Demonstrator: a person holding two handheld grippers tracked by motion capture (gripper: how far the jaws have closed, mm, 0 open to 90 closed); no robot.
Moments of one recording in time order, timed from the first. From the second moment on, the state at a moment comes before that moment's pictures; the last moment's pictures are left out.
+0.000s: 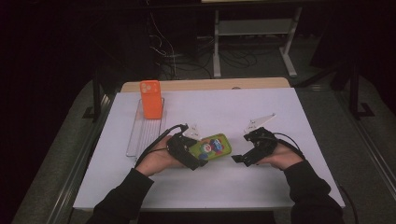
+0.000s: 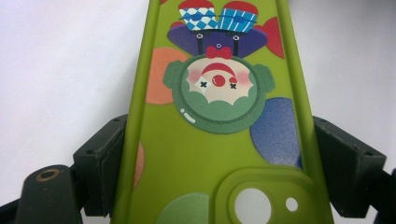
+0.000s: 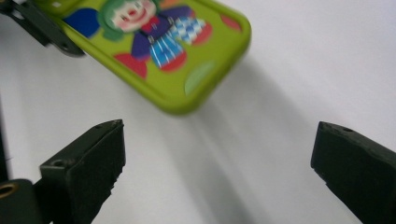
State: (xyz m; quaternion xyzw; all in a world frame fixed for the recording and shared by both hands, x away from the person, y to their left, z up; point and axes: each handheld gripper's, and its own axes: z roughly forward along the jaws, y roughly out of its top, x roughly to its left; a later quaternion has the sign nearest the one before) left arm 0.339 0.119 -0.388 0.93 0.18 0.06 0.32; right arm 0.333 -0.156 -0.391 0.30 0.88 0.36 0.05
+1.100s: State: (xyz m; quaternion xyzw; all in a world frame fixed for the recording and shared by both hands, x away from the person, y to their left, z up) left arm 0.337 0.117 -0.388 0.91 0.24 0.06 0.33; right arm 0.301 -0.138 -0.422 0.35 0.84 0.37 0.17
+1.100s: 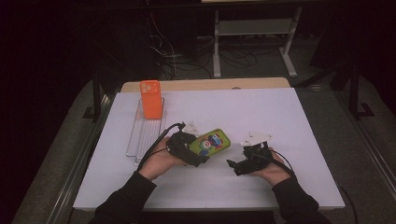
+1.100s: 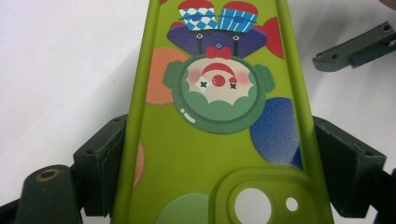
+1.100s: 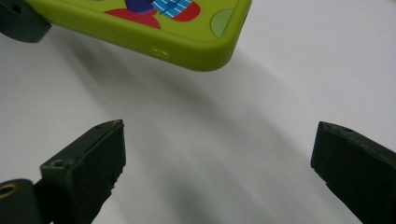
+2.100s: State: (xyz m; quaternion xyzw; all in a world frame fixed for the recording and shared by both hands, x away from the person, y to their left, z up) left arm 0.337 0.115 -0.391 0.90 0.26 0.04 0.35; right arm 0.280 -0.111 -0.425 0.16 0.87 0.27 0.37
